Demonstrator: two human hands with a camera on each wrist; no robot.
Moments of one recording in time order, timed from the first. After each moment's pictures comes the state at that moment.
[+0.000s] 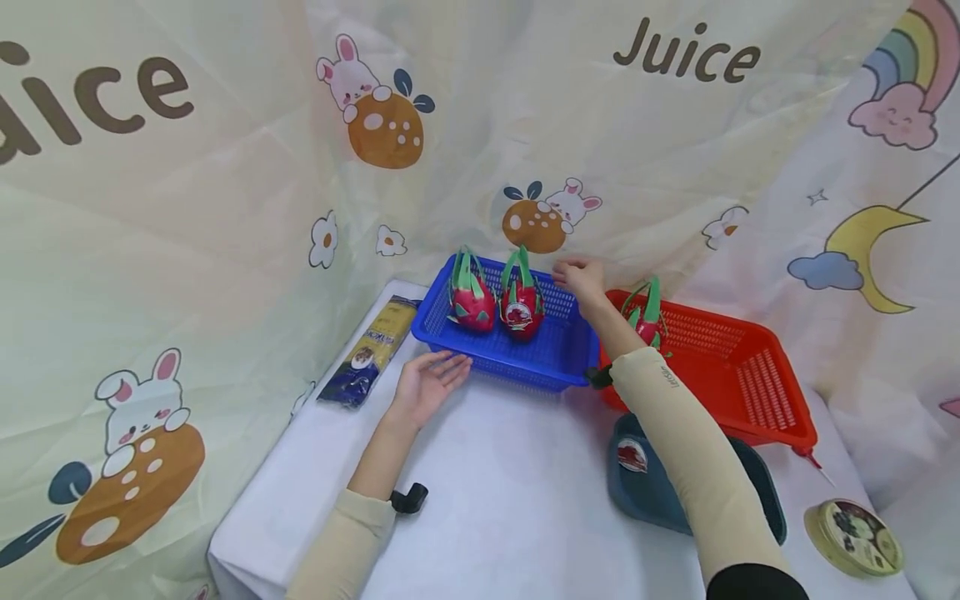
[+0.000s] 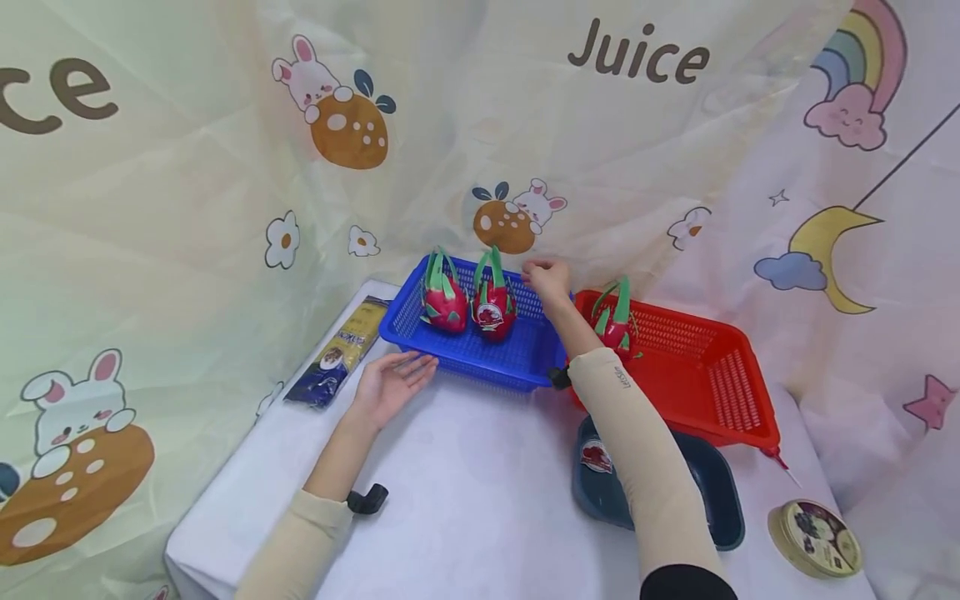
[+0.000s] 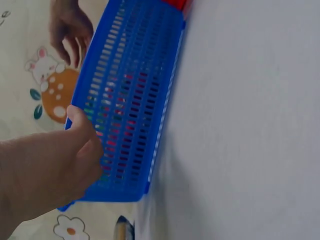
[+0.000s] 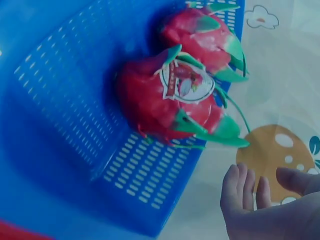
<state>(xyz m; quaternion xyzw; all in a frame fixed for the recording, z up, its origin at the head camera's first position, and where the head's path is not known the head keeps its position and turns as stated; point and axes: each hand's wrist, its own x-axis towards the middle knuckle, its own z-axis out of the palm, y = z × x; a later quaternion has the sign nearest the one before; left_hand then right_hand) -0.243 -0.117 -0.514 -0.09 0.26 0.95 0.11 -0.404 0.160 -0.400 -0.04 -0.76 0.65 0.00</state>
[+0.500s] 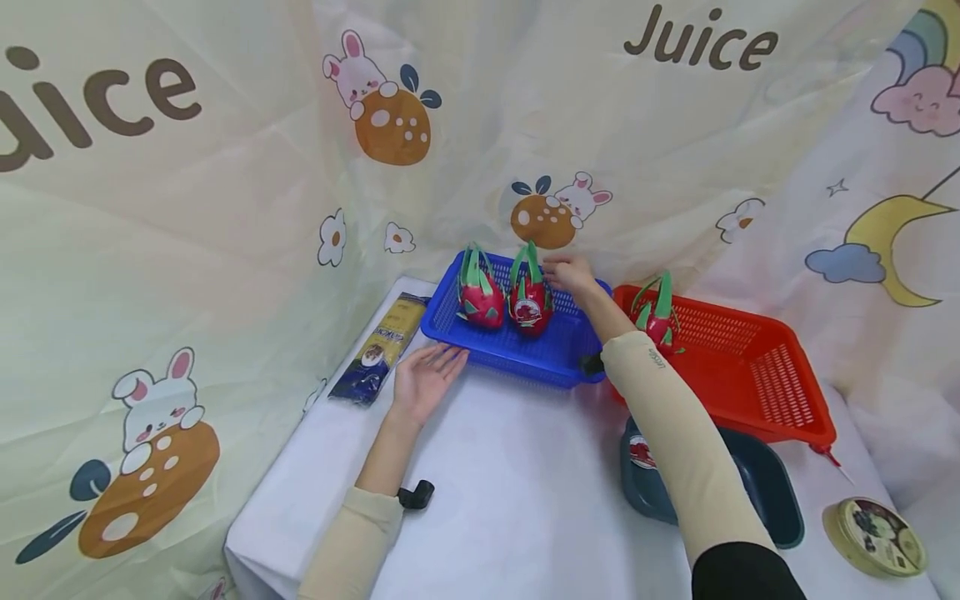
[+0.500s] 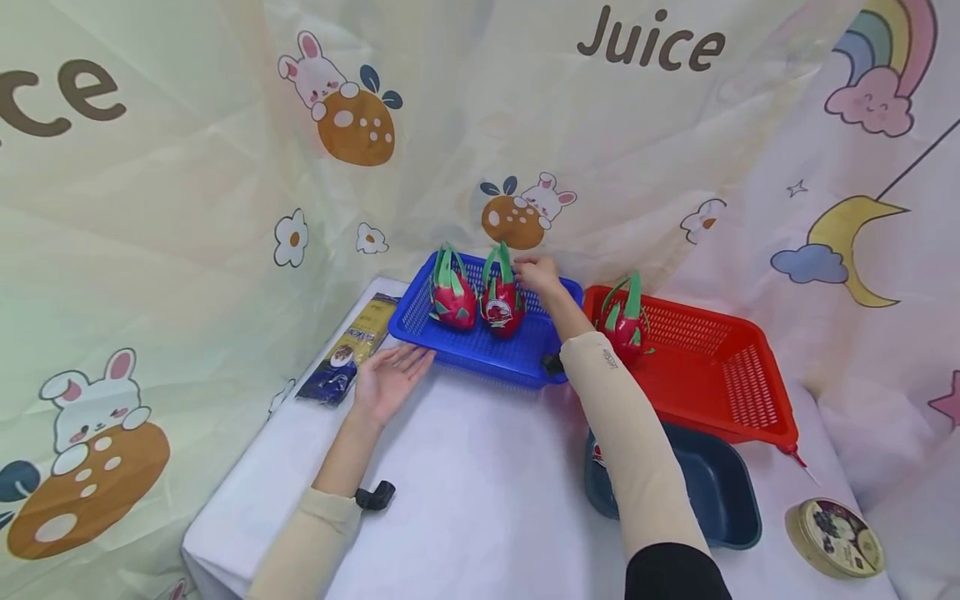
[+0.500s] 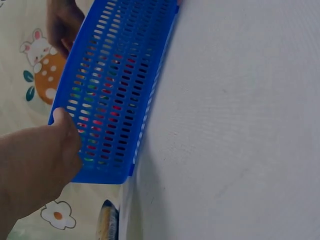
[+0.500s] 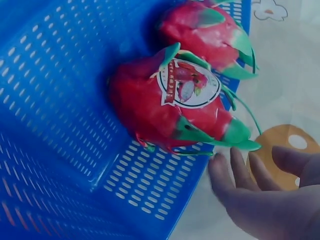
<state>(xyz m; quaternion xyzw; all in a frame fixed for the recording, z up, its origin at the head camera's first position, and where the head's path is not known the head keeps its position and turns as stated) -0.246 -0.137 -0.526 -0.05 0.18 0.98 0.09 -0.428 0.139 -0.411 -0.01 -0.79 0.61 -0.11</state>
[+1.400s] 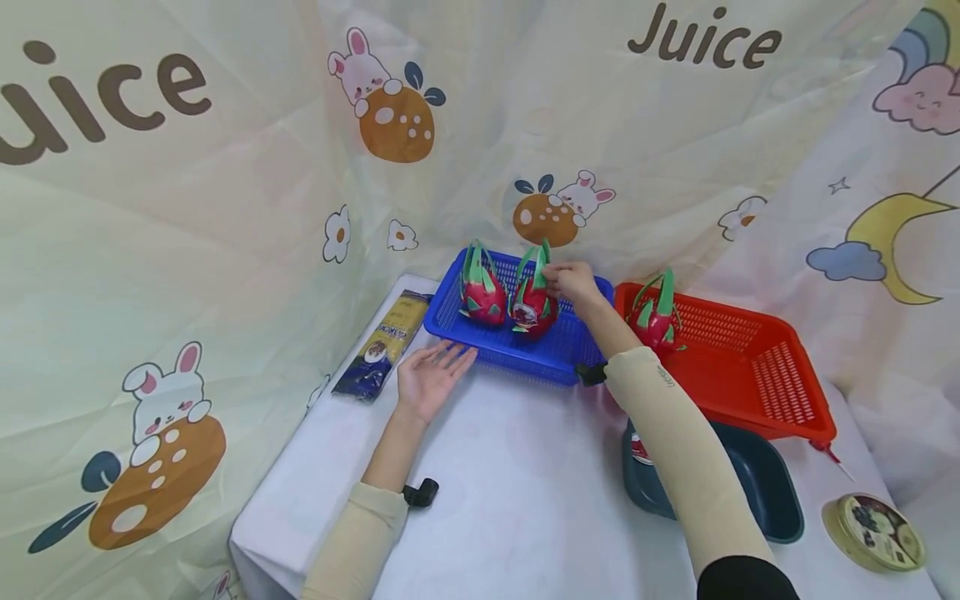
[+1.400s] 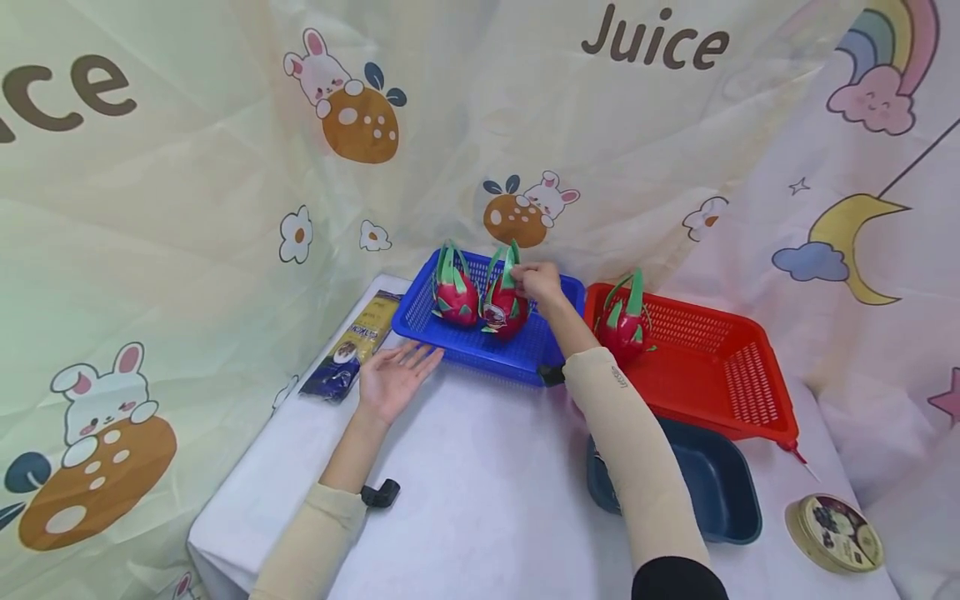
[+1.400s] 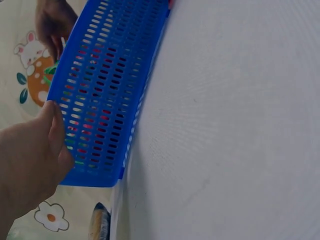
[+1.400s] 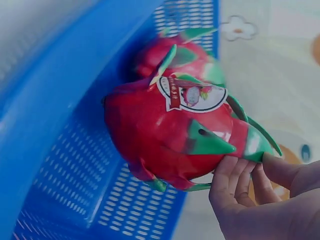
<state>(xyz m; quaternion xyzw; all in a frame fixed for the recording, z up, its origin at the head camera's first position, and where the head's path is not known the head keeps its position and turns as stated) -0.245 -0.133 -0.530 -0.03 0.12 0.99 0.10 -0.404 0.132 -0.411 -0.04 -0.76 0.64 -0.10</state>
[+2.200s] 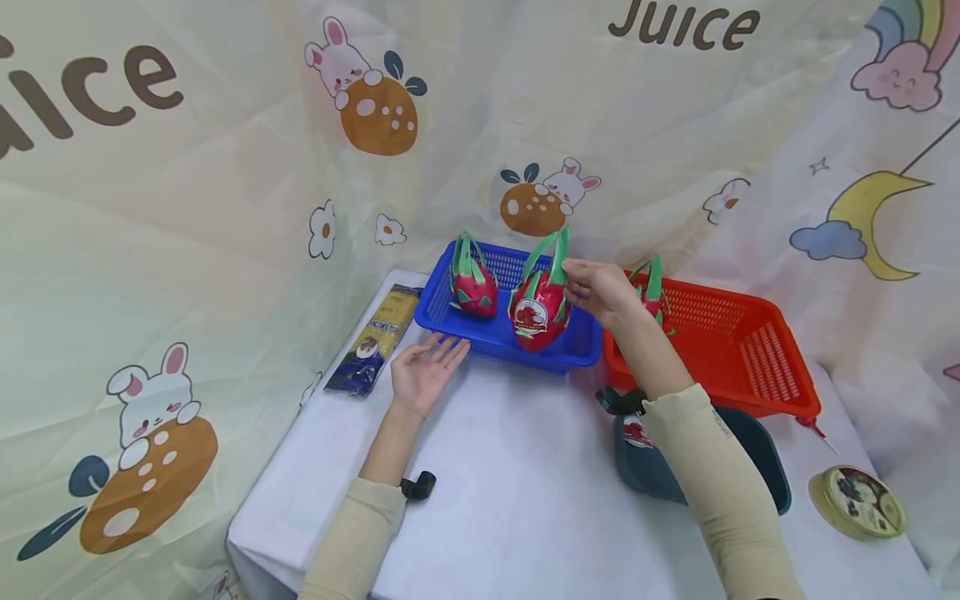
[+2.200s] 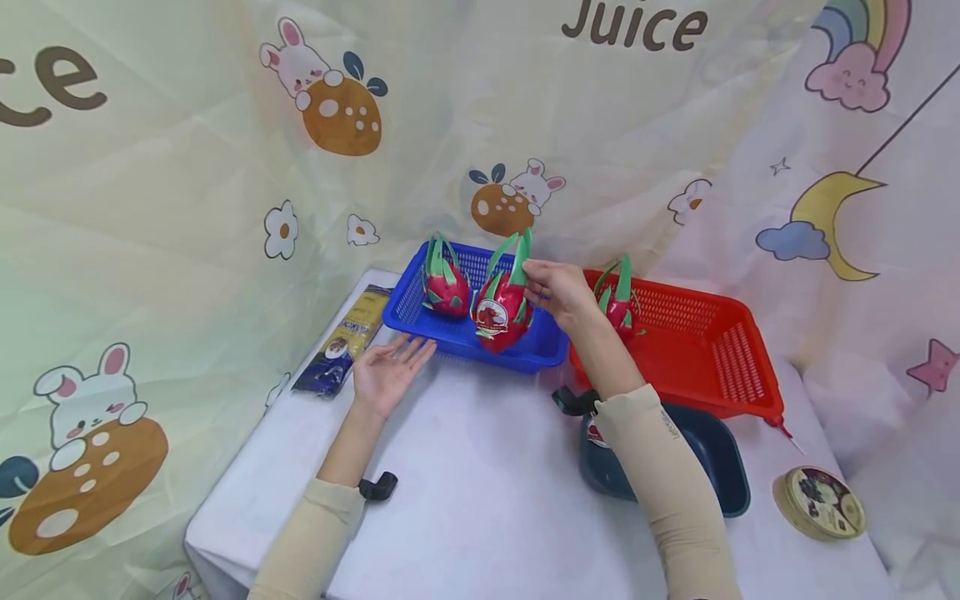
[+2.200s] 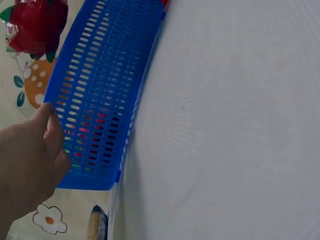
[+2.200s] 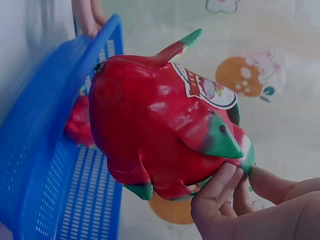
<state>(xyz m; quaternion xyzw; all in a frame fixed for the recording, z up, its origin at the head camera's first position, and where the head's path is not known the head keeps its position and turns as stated) -0.245 -0.130 -0.534 -0.03 0.09 0.99 0.10 -0.313 0.172 -0.354 -0.06 -0.60 0.78 -0.15</state>
